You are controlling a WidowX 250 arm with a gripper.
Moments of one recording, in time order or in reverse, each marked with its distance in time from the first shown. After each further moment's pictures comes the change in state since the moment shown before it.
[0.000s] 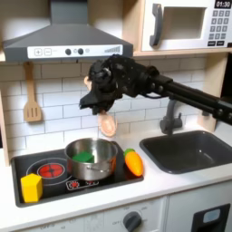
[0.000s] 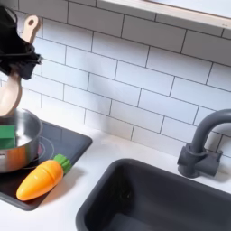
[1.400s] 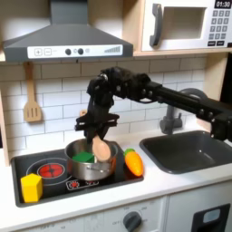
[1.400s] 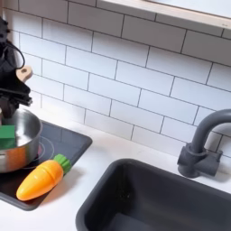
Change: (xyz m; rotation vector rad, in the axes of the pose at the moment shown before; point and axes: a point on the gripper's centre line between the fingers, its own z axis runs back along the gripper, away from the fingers) arm -0.047 0.023 -0.037 0.211 0.368 -0.090
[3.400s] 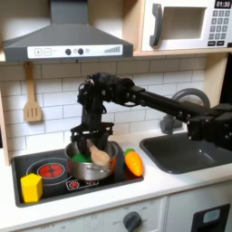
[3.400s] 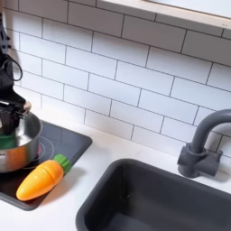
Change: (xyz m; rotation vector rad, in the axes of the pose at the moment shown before) arm -0.012 0.006 -0.020 -0.057 0.202 0.012
